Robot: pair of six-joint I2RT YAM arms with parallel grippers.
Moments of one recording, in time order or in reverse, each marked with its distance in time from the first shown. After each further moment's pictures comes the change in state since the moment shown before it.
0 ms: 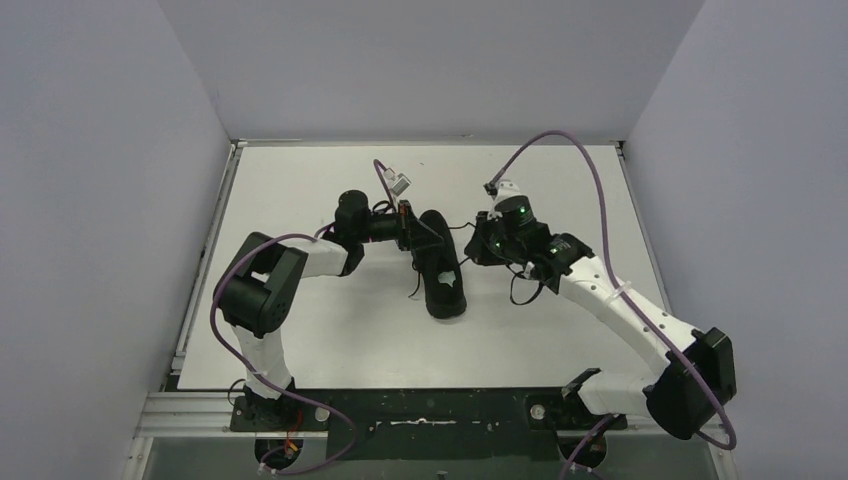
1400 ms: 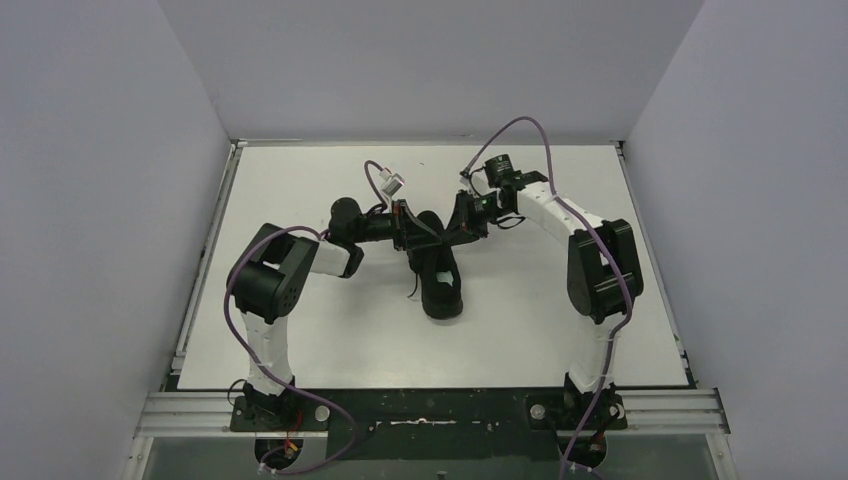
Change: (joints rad) left arm 0.030 0.119 -0.004 0.389 0.124 -0.203; right arm -0.256 0.670 0.528 -0.259 -0.737 -0.049
